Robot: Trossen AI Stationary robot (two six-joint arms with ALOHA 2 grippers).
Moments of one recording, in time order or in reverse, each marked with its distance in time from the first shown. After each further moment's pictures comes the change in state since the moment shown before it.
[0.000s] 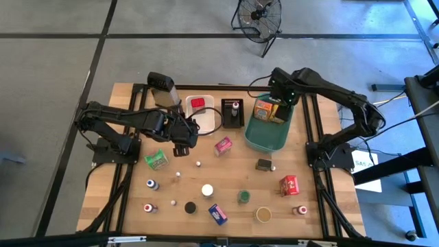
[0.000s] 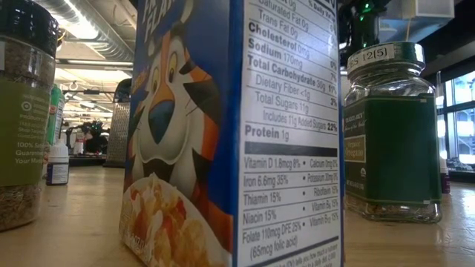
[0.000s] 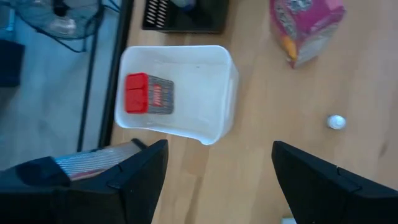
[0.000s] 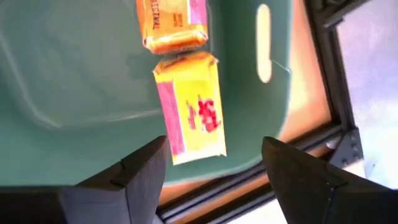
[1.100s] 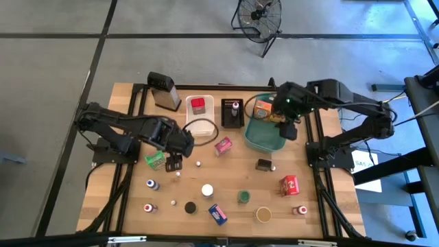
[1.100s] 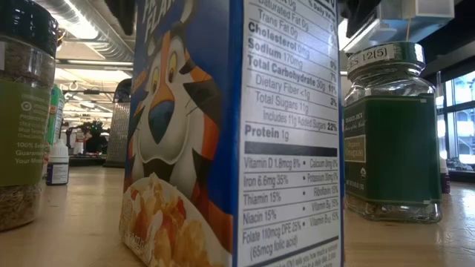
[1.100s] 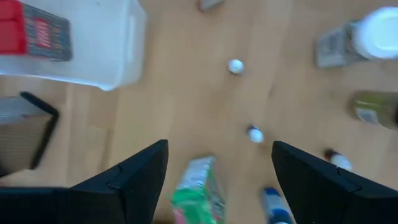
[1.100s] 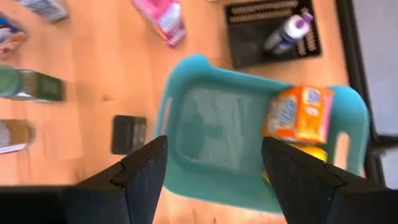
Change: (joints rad) left arm -0.113 0.000 0.000 -0.090 0.335 -0.226; right arm 0.508 -0.136 0.275 -0.069 -0.124 0.180
